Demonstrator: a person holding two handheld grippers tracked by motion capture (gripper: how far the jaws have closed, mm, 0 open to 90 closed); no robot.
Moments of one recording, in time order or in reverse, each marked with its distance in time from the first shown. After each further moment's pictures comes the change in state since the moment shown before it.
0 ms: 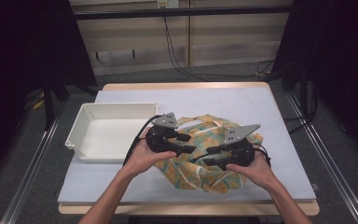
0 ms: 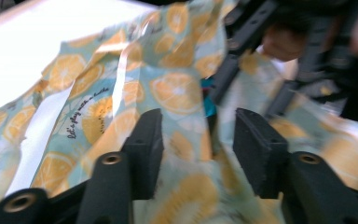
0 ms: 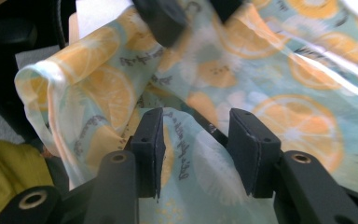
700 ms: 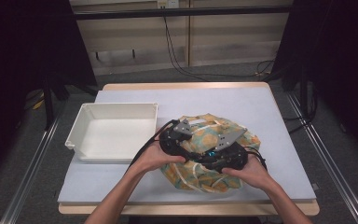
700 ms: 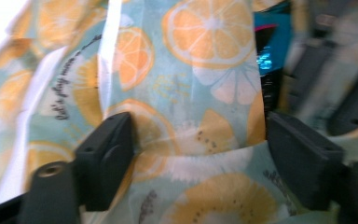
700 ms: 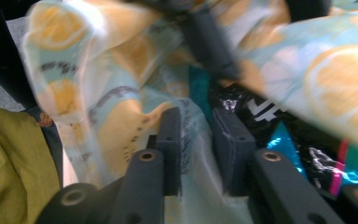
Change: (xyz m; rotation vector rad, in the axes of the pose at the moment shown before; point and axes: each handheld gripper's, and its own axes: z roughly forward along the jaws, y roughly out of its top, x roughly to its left) left arm 0.013 -0.011 0.045 0.152 0.095 0.081; right arm -0.001 -0.011 0.024 0.132 0.033 -0.021
